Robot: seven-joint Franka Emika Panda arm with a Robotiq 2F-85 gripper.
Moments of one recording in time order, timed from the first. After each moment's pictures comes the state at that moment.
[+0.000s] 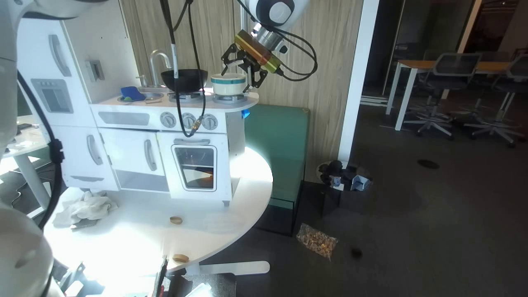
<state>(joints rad) -0.44 0.34 -0.27 -1.43 0.73 1.54 -0.60</state>
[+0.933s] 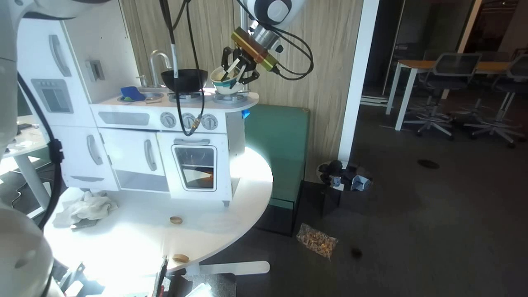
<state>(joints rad) -0.44 0.34 -0.26 -1.41 0.73 1.49 -0.59</state>
